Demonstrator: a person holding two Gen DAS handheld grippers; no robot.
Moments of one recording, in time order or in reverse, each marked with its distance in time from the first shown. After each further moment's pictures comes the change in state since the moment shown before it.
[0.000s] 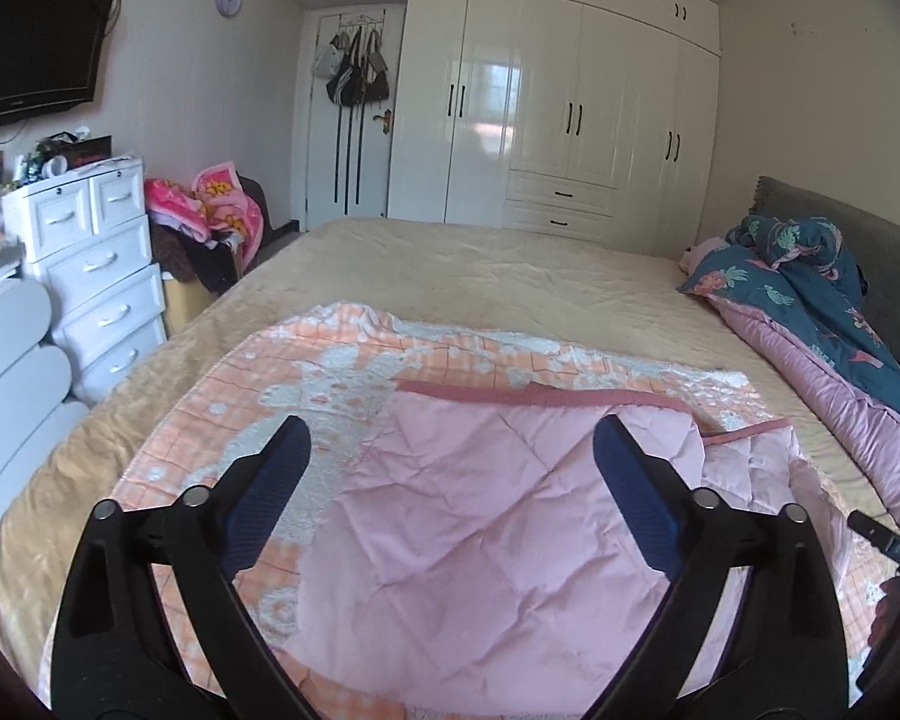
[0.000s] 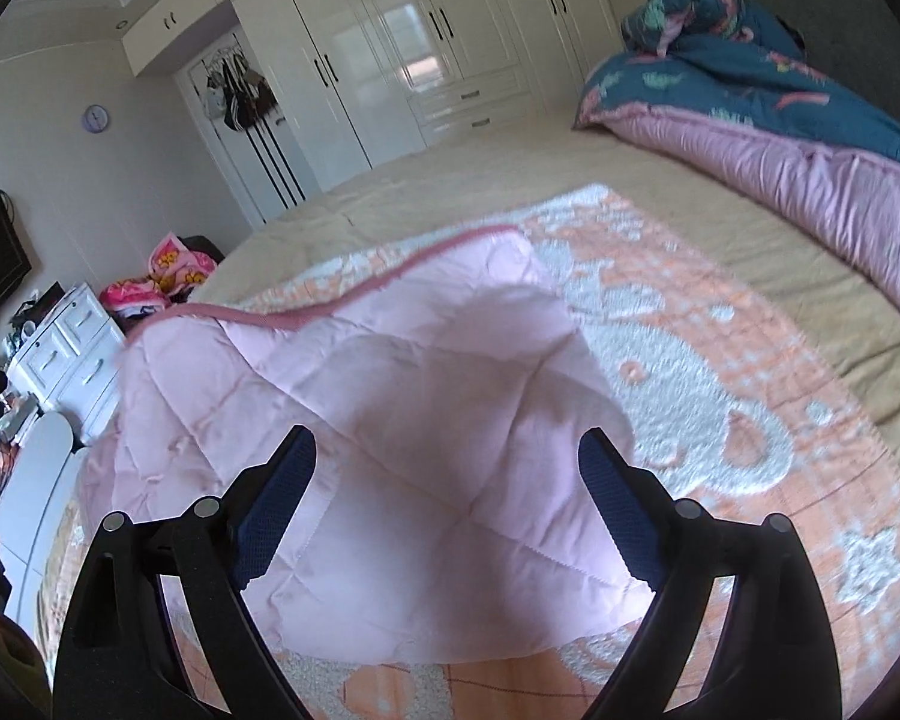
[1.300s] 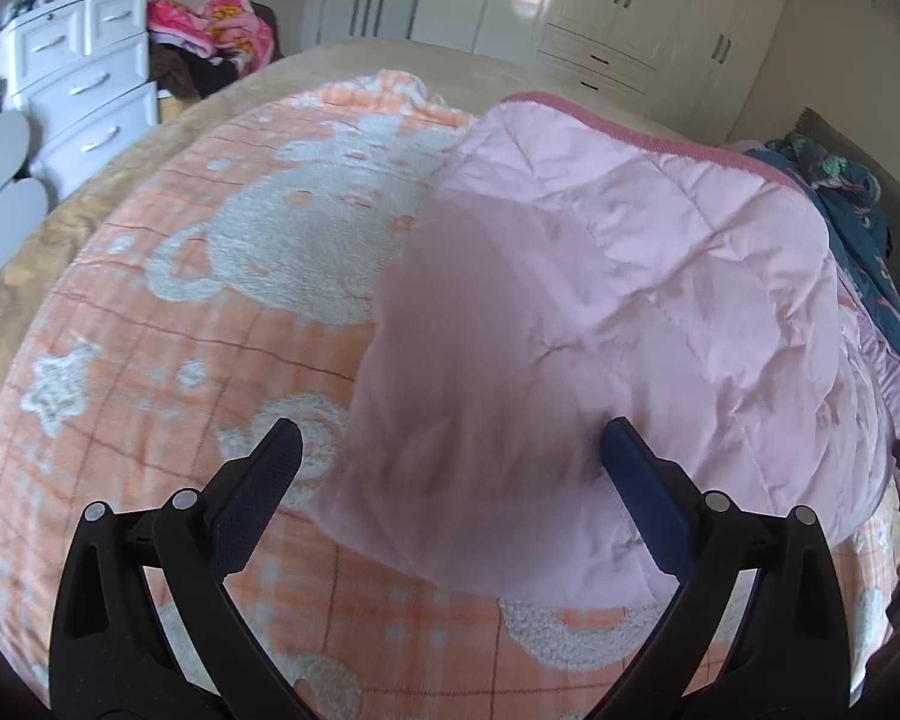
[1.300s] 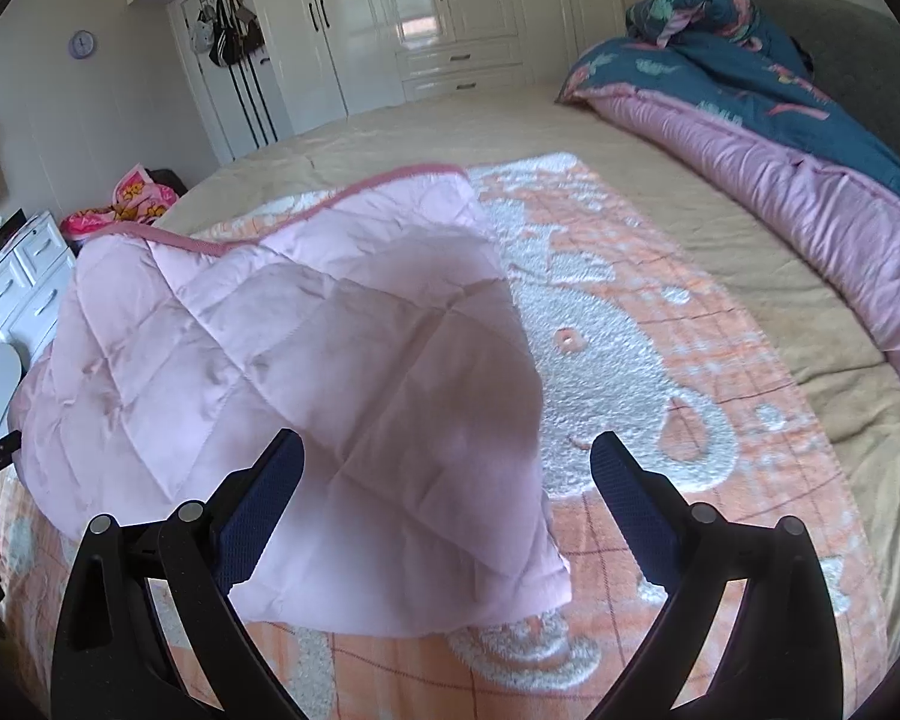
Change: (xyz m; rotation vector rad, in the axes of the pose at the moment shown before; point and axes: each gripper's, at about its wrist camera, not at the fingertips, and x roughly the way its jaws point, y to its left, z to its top) left arm 0.084 0.079 -0.117 -0.124 0.392 -0.052; right arm 0.042 -0.037 -0.014 -0.102 0.155 -0.108
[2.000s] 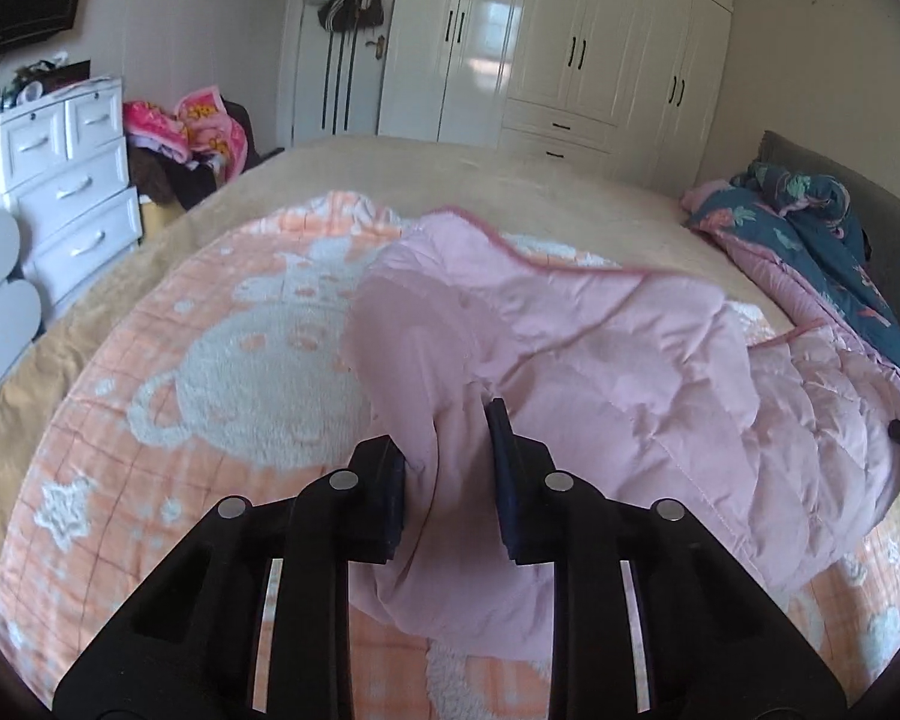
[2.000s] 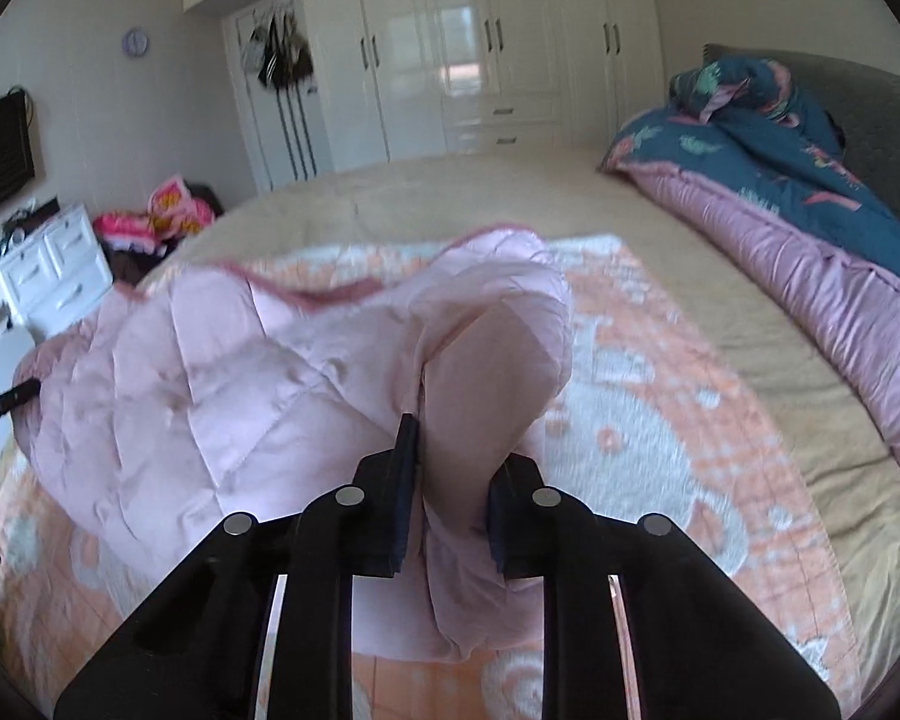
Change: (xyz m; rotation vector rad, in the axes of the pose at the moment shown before) left arm -0.028 -0.055 0.039 0.099 -0.221 0.012; right arm -0.023 0.037 0.034 -0.101 -0.177 0.019
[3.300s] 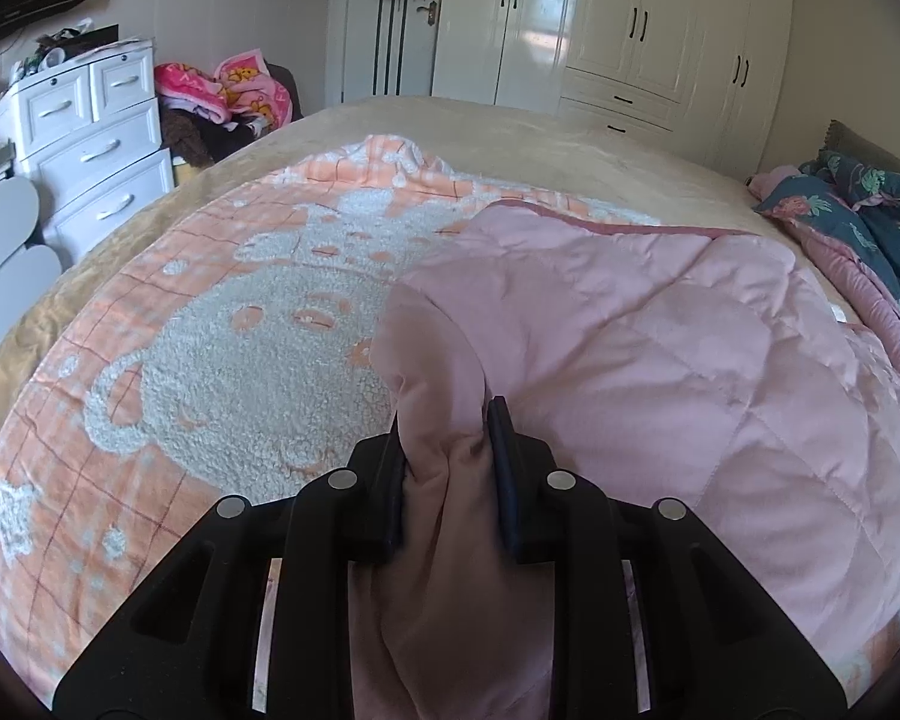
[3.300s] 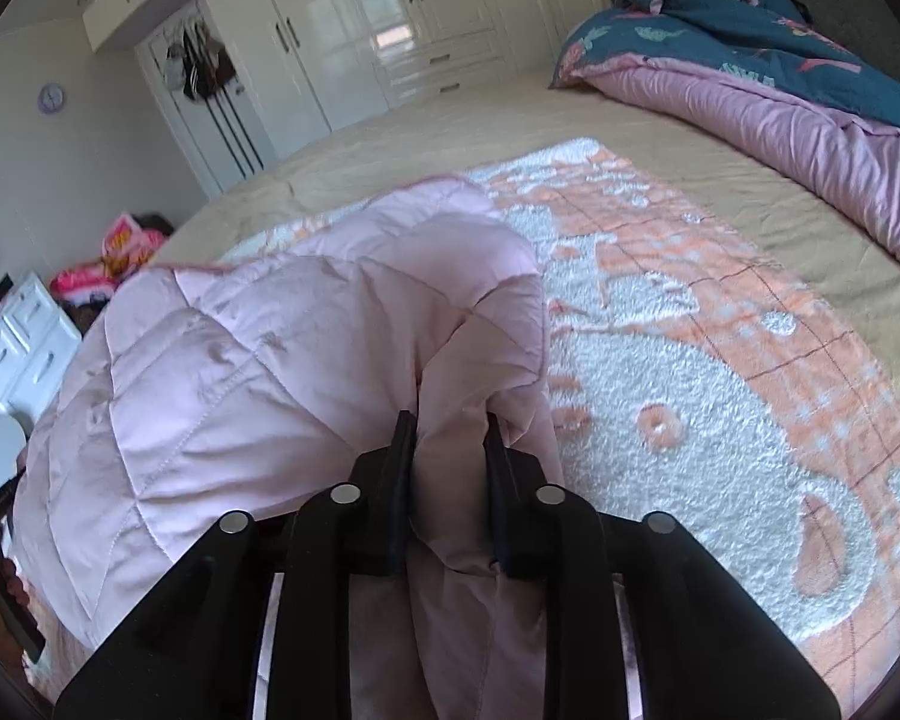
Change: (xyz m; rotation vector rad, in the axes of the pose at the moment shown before) left arm 0.092 0.010 -0.001 -0.057 0.078 0.125; right arm 0.107 -0.031 -0.006 0.212 0.142 -0.014
